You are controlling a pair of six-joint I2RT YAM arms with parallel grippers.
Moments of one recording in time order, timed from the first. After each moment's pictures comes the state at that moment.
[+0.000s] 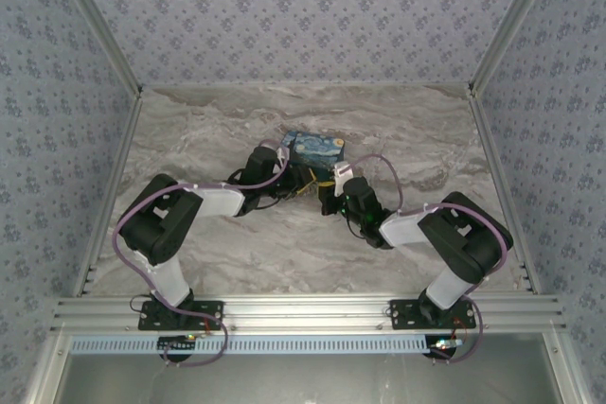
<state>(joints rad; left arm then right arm) -0.63 1.77 0.82 0.42 0.42 -1.16 0.70 1.63 0.50 0.73 0.04 0.33</state>
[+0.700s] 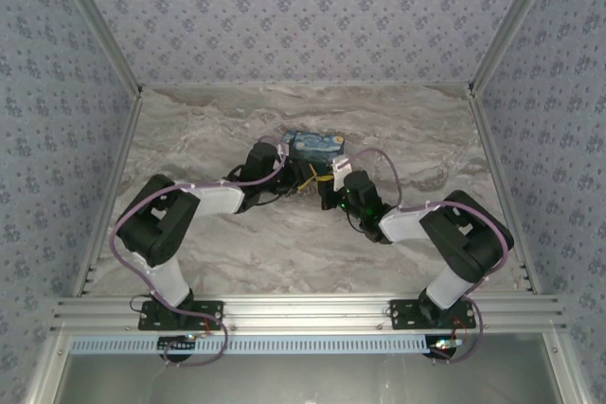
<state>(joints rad) -0.63 1.76 0.86 0.39 0.42 -1.20 0.67 1.63 0.54 0.70 0.00 0.26</state>
